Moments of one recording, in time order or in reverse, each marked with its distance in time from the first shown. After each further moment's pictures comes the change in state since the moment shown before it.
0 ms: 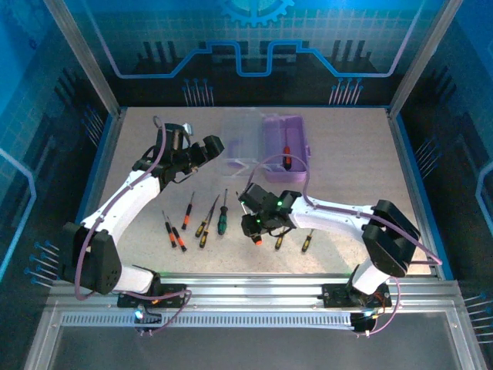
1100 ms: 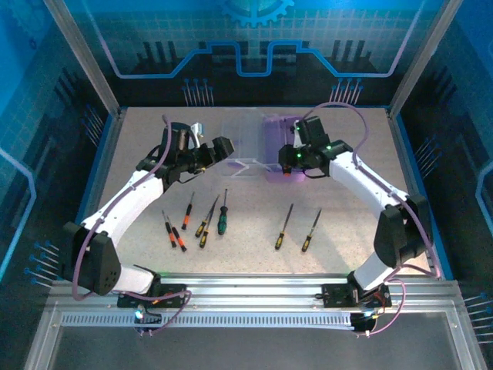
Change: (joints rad) left arm -0.061 -0.004 0.036 -0.006 0.097 0.011; right arm -0.578 0.021 0.257 0.029 -0.088 -0.179
